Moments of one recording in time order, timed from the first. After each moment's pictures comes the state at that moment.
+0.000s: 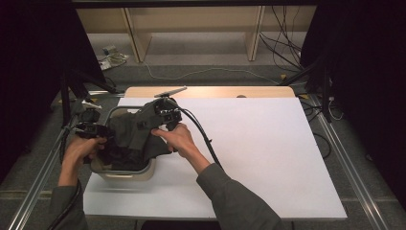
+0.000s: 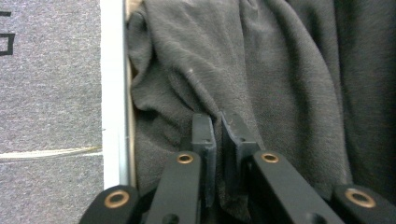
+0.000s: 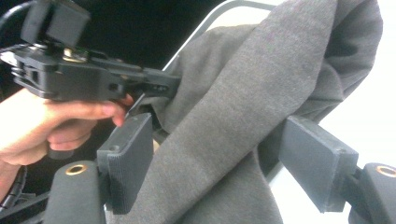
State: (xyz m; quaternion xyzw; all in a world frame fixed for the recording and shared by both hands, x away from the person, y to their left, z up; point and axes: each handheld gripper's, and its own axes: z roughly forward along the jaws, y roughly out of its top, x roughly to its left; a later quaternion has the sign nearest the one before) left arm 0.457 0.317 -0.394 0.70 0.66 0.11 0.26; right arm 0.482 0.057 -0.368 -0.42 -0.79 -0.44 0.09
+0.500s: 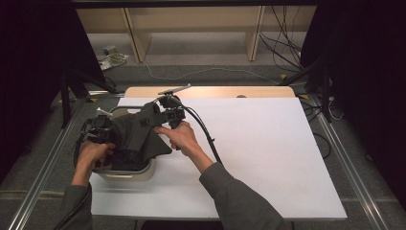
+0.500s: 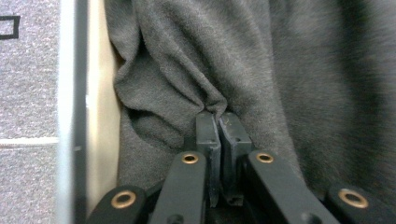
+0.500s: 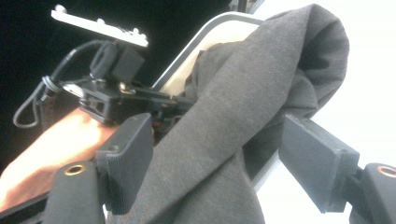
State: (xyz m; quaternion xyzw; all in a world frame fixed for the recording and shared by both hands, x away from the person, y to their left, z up) left arm 0.469 0.303 -0.437 0.70 0.67 0.11 0.22; right arm 0.484 0.047 -0.362 -0.43 -0.78 -0.45 0.08
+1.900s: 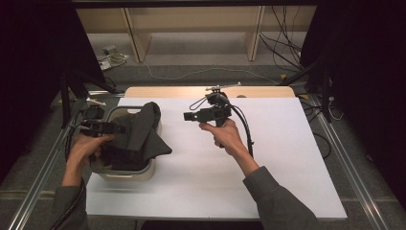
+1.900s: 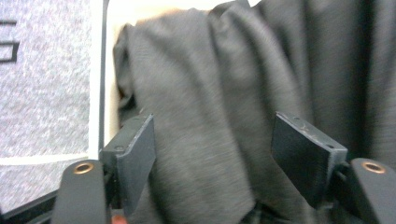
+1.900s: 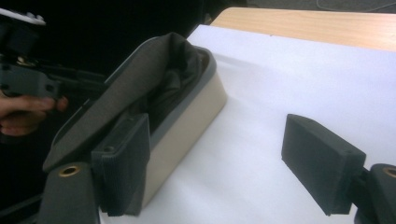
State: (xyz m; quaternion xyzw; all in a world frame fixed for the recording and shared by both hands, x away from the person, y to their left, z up) left arm 0.456 0.300 -0.378 0.69 0.65 0.13 0.28; right arm 0.477 -0.079 -0.349 -0.44 -0.76 -0.47 -0.01
